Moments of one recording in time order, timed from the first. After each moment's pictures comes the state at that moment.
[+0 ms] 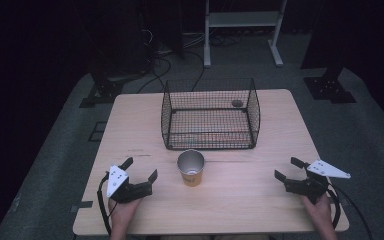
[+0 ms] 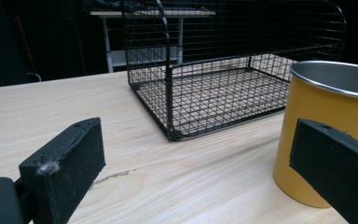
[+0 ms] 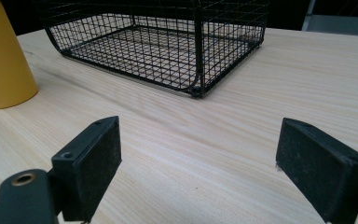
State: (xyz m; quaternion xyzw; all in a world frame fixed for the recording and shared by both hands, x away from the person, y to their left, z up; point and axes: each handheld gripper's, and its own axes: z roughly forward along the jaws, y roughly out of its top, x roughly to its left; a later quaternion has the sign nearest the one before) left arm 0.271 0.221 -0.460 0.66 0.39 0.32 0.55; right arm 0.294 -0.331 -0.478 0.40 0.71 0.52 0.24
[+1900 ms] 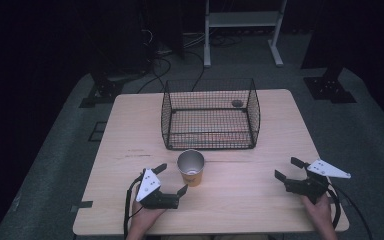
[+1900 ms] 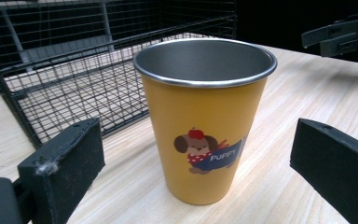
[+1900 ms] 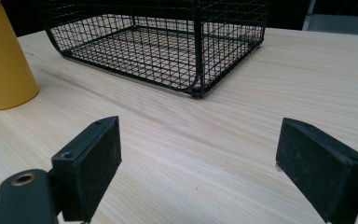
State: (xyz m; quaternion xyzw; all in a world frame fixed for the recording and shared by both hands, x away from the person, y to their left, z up) left arm 0.265 0.153 -0.465 0.74 0.29 0.24 0.56; right arm 0.294 -0.332 -0.478 0.40 0.71 0.52 0.24
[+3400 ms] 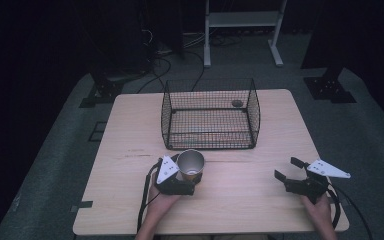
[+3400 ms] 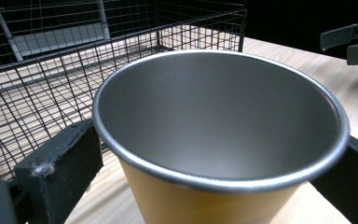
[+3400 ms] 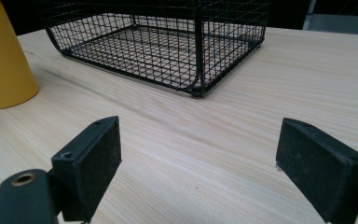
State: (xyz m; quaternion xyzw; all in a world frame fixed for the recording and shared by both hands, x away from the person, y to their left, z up) left arm 0.304 0.112 -0.463 0.74 0.30 0.23 0.55; right arm 0.294 -0.331 -0.478 0.40 0.71 0.52 0.24
